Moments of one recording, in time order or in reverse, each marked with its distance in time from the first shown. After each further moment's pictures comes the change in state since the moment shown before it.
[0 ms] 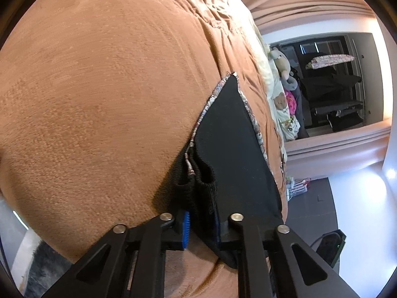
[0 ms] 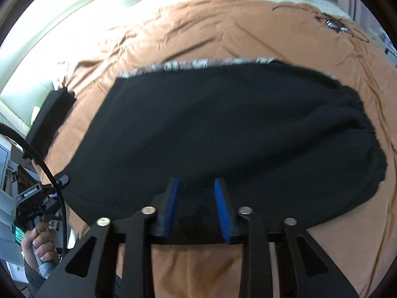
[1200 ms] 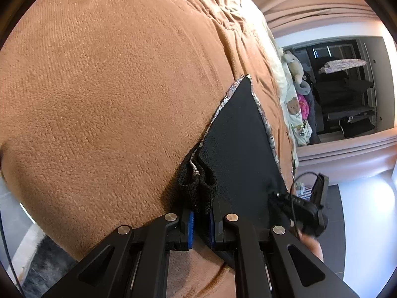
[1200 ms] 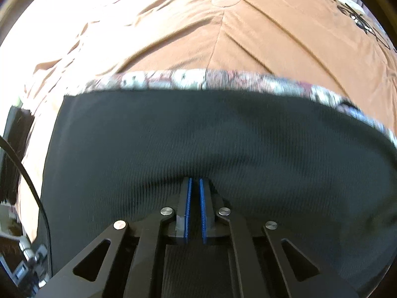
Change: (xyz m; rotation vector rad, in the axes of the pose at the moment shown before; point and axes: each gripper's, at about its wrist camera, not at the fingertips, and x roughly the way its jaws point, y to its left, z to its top) left arm 0.008 -0.006 0.001 -0.033 -0.013 0.078; right arm 0.157 0.015 0.163 0.048 0.141 -0.105
